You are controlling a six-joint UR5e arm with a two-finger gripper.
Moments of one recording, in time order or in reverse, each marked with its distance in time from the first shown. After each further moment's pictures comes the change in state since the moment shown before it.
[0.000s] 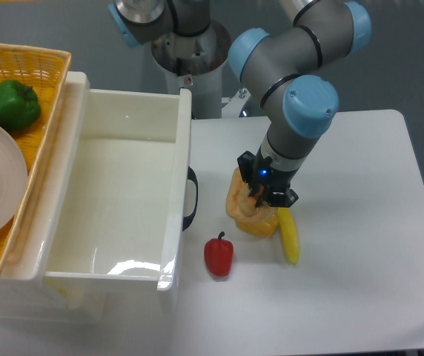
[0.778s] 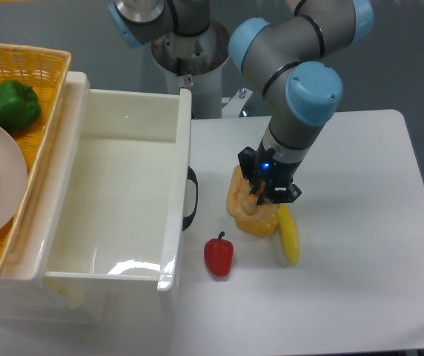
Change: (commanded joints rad) arm 0.015 0.021 0.005 -0.020 -0.040 -0.023
